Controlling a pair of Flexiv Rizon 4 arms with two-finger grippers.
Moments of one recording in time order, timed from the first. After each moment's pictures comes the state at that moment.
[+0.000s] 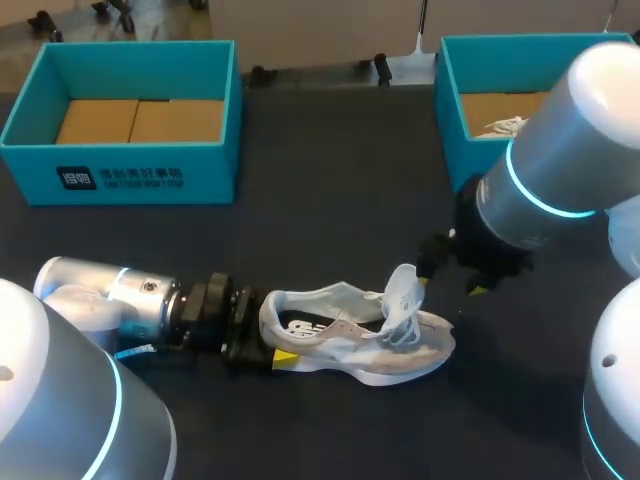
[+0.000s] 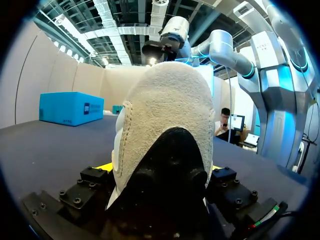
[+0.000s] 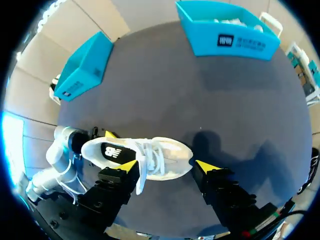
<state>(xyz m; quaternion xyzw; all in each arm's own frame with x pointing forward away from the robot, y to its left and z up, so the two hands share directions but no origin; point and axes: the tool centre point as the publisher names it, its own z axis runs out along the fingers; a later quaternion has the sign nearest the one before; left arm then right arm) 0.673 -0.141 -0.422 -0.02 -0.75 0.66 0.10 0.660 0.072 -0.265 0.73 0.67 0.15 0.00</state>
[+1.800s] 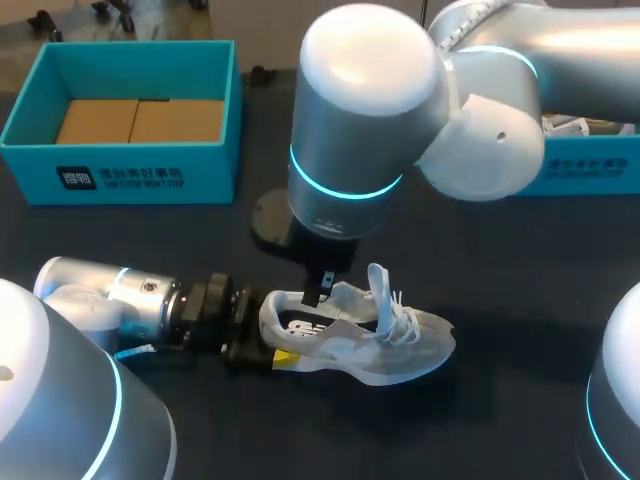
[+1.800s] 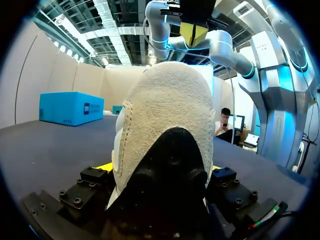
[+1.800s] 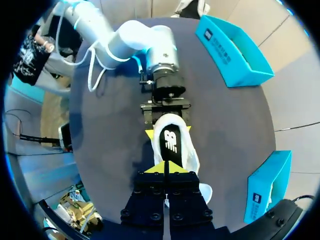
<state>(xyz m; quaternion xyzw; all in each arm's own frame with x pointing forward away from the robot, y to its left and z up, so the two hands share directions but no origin) 0.673 -0.141 -0.422 -0.02 -0.75 0.66 0.10 0.646 0.226 -0.241 0.14 0.99 0.07 0.07</state>
